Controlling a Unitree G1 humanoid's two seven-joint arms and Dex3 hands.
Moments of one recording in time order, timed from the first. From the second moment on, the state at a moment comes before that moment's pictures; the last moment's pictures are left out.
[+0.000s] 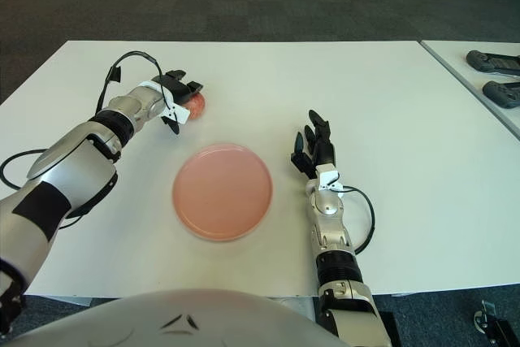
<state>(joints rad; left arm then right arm) -1.08 0.22 -0.79 1.34 0.91 -0.24 -0.01 -0.09 -0.04 -0.08 0.45 -0.06 -0.37 -0.14</state>
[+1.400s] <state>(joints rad) -1.03 0.18 -0.74 1.36 0.86 -0.20 0.12 -0.09 -0.05 -0.08 0.46 -0.06 -0.37 -0.14</state>
